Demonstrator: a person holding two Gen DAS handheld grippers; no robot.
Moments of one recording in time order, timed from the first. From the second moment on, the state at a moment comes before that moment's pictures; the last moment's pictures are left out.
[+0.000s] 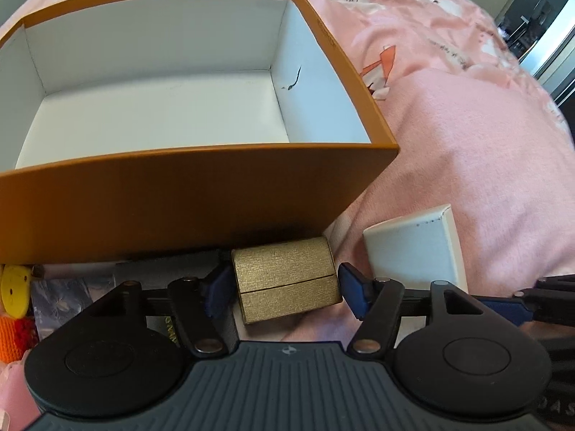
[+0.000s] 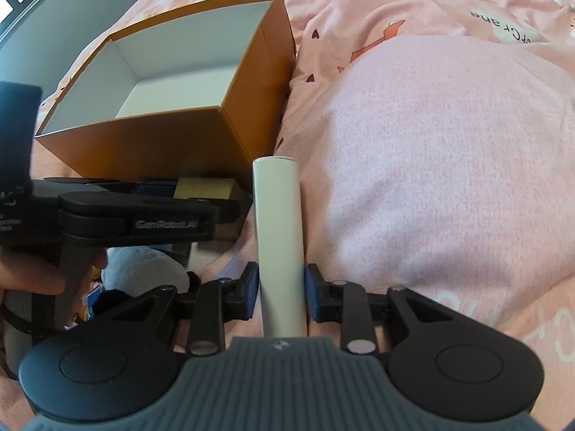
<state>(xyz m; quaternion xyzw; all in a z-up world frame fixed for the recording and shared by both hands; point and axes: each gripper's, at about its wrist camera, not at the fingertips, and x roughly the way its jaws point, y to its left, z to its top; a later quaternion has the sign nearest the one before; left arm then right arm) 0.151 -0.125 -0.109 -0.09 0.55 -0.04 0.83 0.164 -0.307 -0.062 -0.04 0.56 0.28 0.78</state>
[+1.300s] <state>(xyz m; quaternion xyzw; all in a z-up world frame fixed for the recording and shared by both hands) 0.199 0.036 -0.023 -0.14 0.40 -0.05 0.90 0.298 -0.101 -0.028 -0.14 0.54 0.25 0.79</state>
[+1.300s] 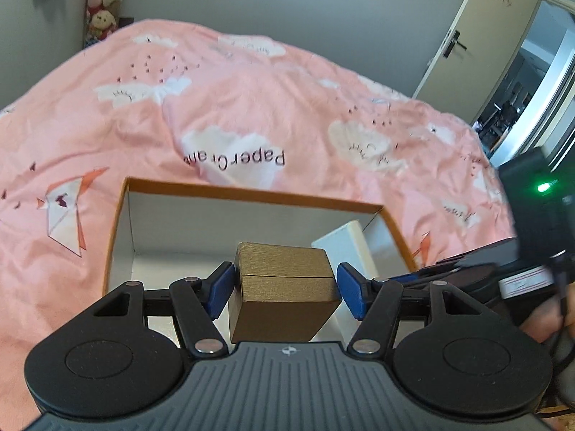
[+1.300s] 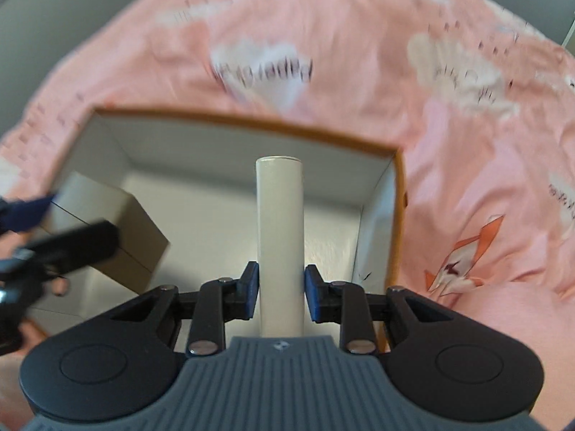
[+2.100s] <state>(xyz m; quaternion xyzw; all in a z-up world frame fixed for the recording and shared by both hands) 0.230 0.053 -0.059 -0.15 0.43 -0.06 0.89 0.329 -0.094 -0.063 -0.15 0.58 0.23 0.76</state>
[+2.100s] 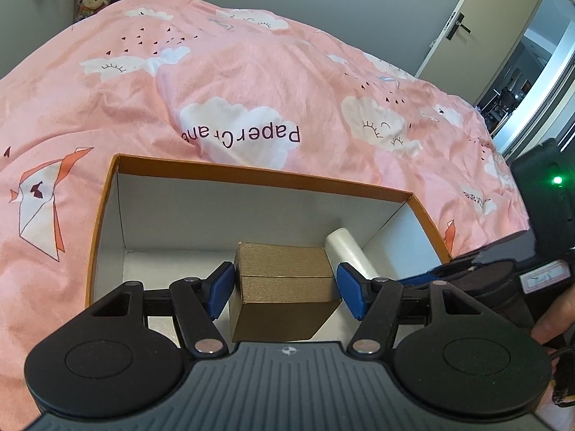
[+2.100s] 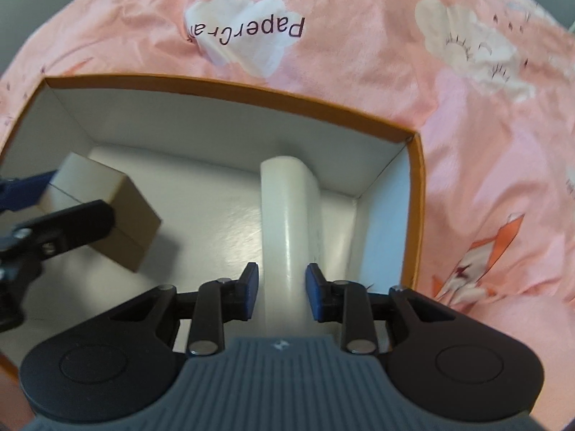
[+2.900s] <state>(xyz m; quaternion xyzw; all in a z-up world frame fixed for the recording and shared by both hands) 0.241 0.048 -0.059 -0.13 0.45 -0.07 0.88 0.326 -0.077 -0.091 -0.11 0.59 0.28 0.75</state>
